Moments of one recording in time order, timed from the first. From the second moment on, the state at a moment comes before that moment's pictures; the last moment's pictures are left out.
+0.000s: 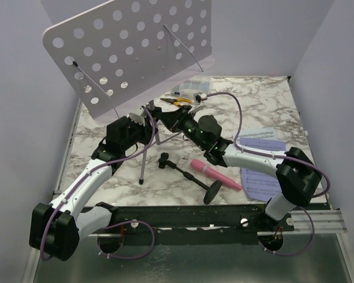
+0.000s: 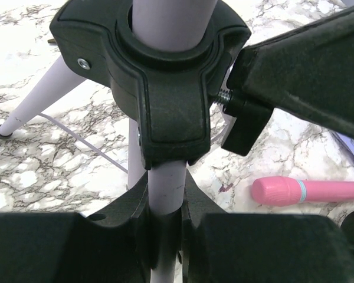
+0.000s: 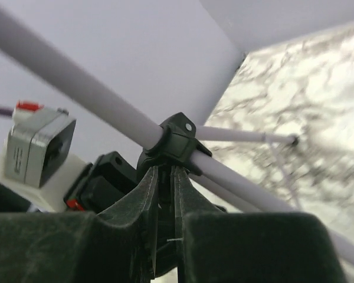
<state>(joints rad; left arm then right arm) -0.36 1.06 0.71 0.04 0.28 -0.14 0.89 1.62 1.02 0.75 0.13 0.60</state>
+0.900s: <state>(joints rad) -0.36 1.06 0.71 0.04 0.28 -0.14 0.84 1.30 0.82 0.76 -0.23 -0.11</state>
